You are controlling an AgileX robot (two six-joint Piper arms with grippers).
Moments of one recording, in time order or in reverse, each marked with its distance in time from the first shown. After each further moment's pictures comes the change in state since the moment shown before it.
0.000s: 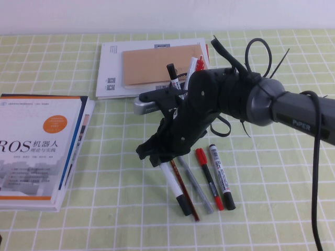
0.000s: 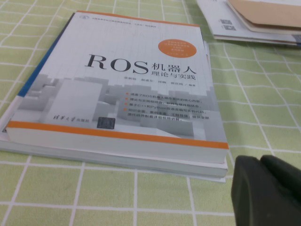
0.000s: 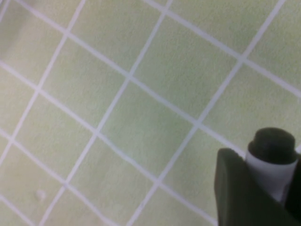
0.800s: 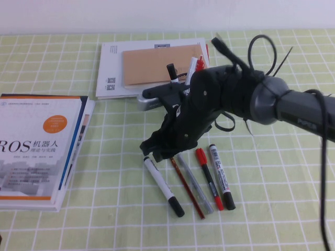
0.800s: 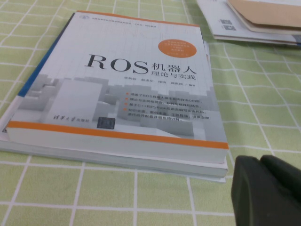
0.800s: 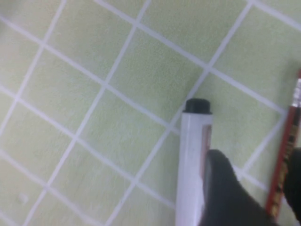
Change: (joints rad) right arm -0.002 -0.013 0.002 -0.075 -0.022 0.054; left arm 0.000 0.000 0.000 0.000 0.000 0.000
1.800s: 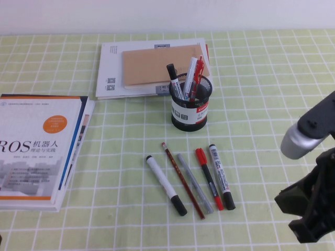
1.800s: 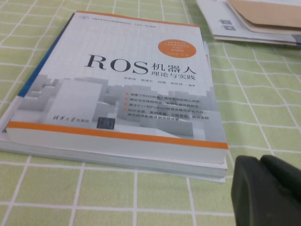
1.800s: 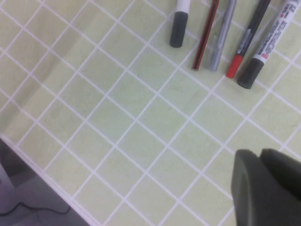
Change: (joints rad) right arm 0.009 -1.053 0.703 -0.117 0.196 -0.016; left arm 0.000 0.000 0.000 0.000 0.000 0.000
